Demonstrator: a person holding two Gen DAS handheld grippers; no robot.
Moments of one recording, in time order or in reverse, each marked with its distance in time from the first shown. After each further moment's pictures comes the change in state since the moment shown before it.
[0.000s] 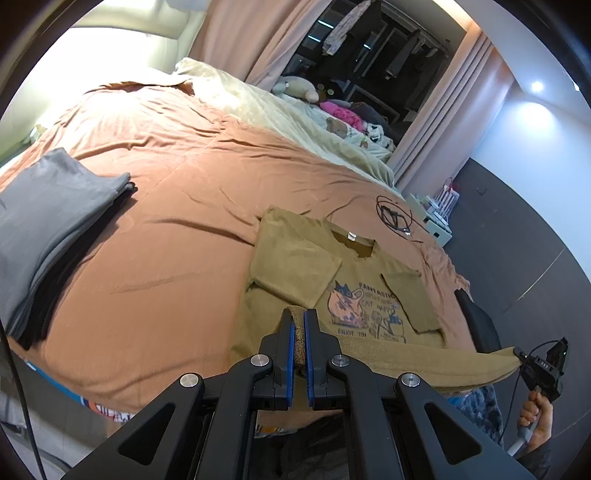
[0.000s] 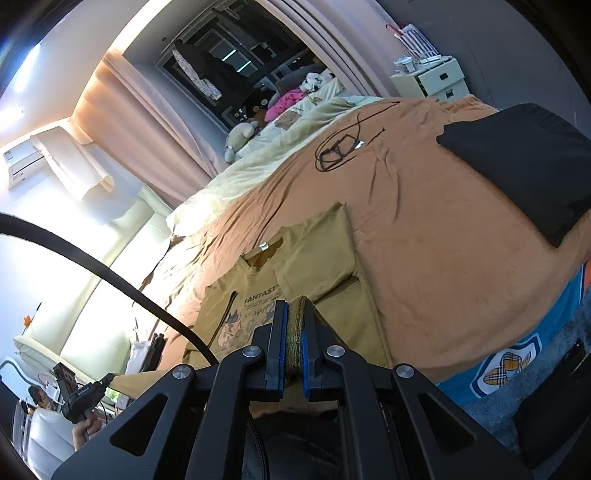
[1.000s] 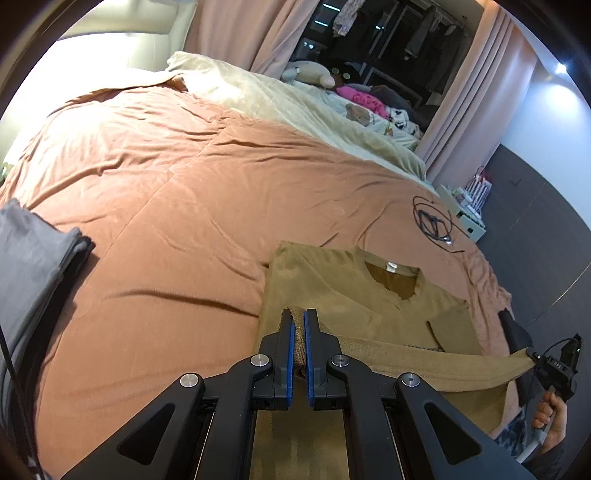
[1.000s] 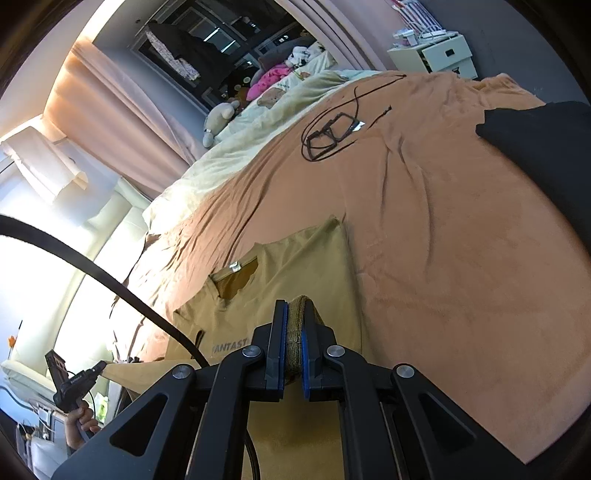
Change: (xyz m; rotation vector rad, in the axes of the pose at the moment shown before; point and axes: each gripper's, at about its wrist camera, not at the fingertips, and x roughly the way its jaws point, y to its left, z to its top) left arm 0.145 -0.004 0.110 0.043 0.055 0.117; right arm 0.136 -0.007 0.080 0.043 0.089 -0.036
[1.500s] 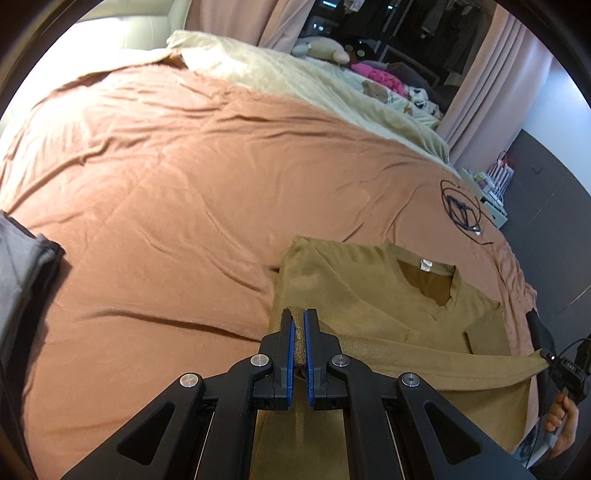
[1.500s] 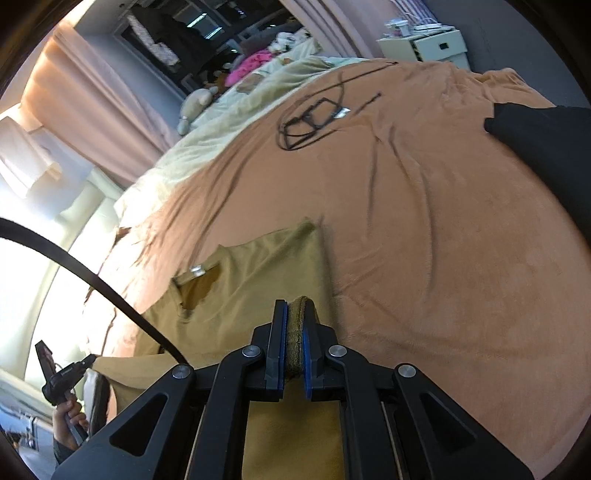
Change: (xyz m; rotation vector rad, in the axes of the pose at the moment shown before) left arm 0.088 0.012 0.020 -0.013 0.092 0.060; right arm 0.044 0.009 0.018 -0.005 0.047 -0.134
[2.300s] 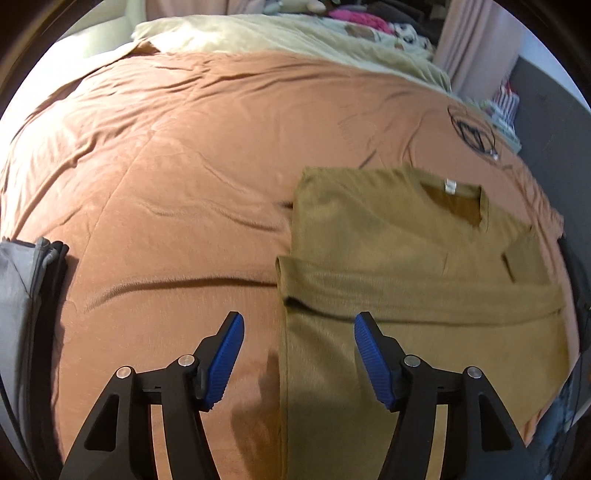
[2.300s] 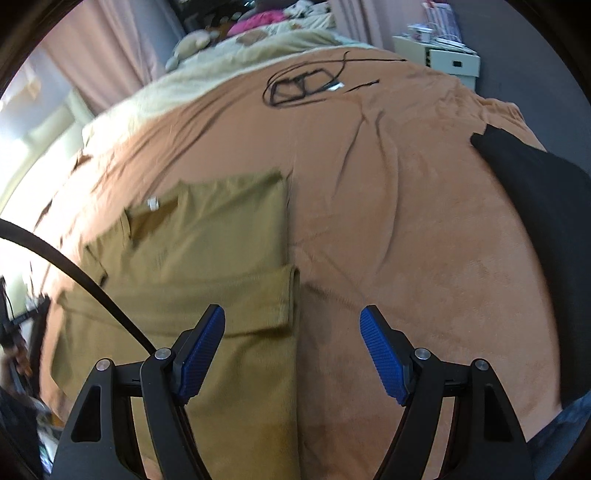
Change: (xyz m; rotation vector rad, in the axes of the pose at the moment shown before) left arm 0.022 -0.007 -0.031 0.198 0.181 0.118; right arm -0.013 0.053 -0.017 -0.277 0.168 -0.231
